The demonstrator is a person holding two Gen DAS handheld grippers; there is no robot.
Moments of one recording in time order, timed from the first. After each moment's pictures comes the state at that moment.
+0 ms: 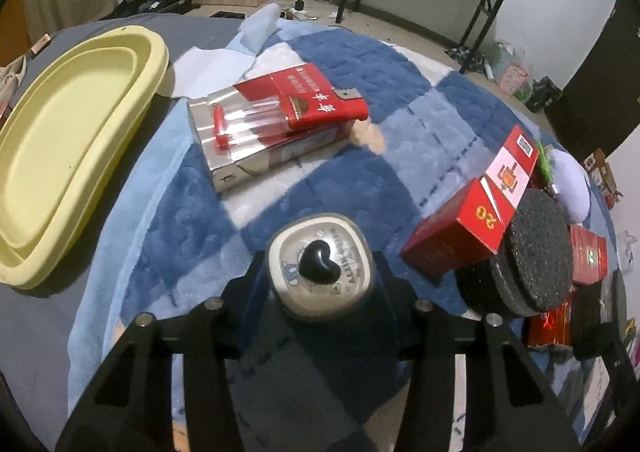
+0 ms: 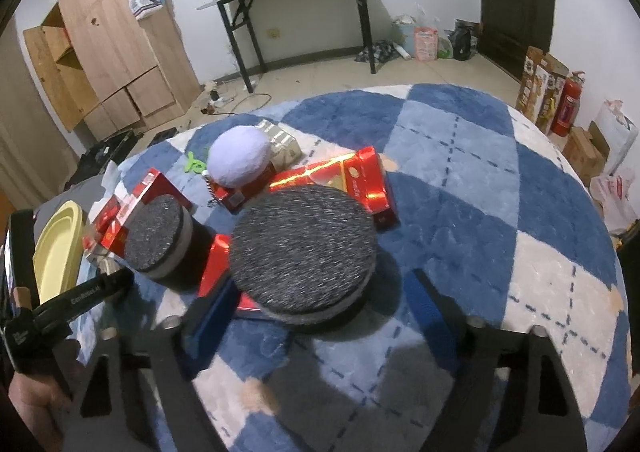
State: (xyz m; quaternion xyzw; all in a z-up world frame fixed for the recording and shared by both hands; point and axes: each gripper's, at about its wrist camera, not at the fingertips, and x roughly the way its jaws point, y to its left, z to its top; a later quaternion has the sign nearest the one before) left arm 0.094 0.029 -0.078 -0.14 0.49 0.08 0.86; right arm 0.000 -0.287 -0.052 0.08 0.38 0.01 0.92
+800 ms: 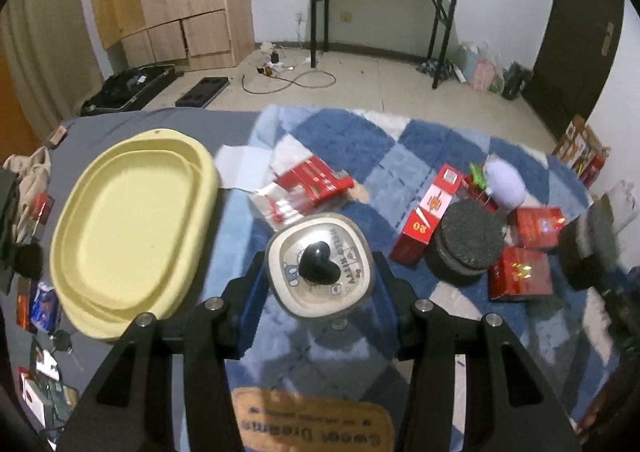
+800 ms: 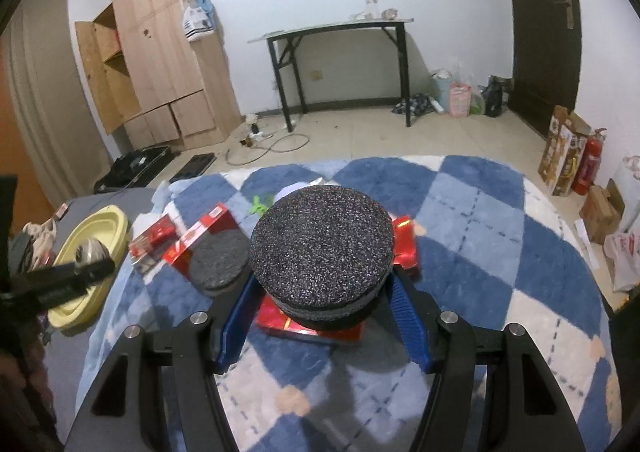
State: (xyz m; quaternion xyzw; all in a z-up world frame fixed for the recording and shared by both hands) left arm 0.040 0.040 0.027 -0.05 0.43 0.05 0.90; right arm -0.041 -0.272 -0.021 0.04 0.31 0.06 0.95
